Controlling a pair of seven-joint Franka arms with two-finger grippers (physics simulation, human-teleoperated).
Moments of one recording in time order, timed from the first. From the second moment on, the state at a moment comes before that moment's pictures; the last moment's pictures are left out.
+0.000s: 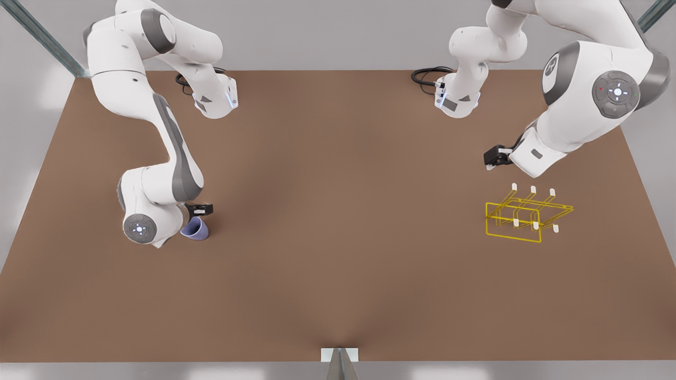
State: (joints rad) left arm -0.09 0.16 -0.11 -1.33 -0.01 1.35 -0.20; right arm -0.10 0.50 0.30 -1.60 -0.12 1.61 0.14
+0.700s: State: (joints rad) left arm -0.10 0.16 -0.11 -1.33 -0.01 1.33 -0.20; right arm -0.17 0.50 0.30 -1.92 -0.13 2.27 0.14
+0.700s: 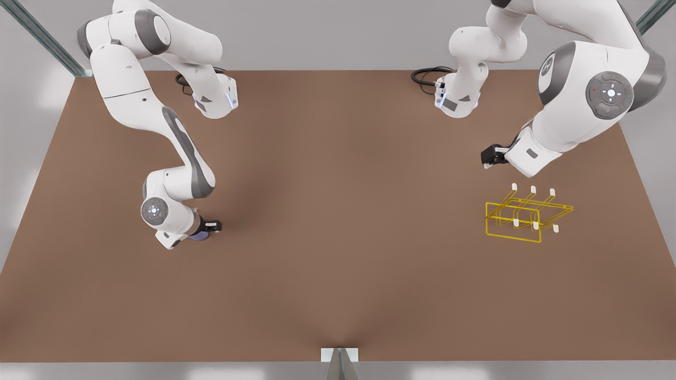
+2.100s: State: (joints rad) left arm -0.10 0.17 -0.11 -1.33 -0.01 1.31 -0.20; right arm 0.24 0.88 0.32 -1.33 1.05 1.77 -0.03
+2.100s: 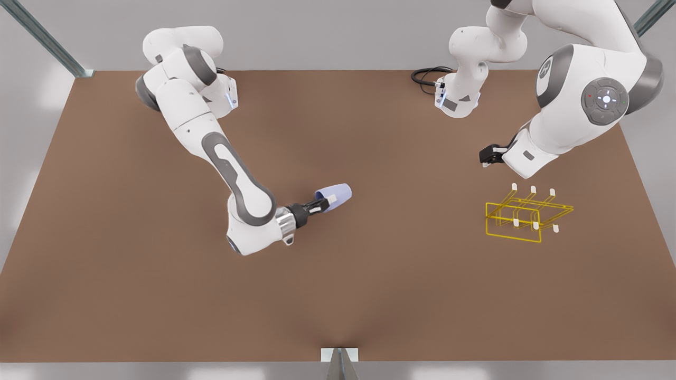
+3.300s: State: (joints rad) left arm -0.10 0.20 -0.11 -1.33 -0.01 1.31 -0.20; right arm 0.54 1.25 0.29 -0.98 1.33 2.05 -0.29
